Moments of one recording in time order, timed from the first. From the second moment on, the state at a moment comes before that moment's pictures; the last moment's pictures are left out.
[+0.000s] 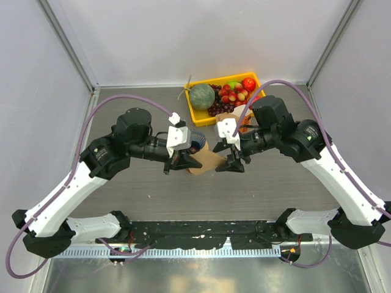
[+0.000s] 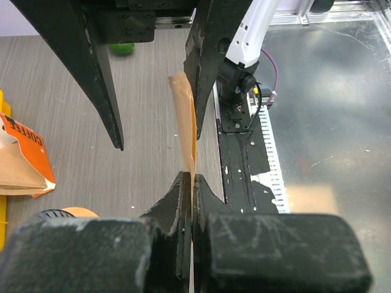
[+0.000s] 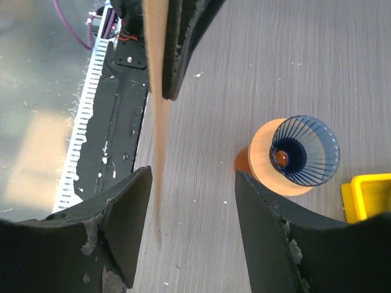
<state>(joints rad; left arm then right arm) -0.86 1.11 1.45 -0.70 0.74 0.26 0.74 1.22 1.62 -1.07 -0.75 -0.66</state>
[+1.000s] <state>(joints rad) -0.34 0.97 1.50 -1.00 0.94 0.42 0.56 0.97 1.36 -0.89 -0.86 -0.45</state>
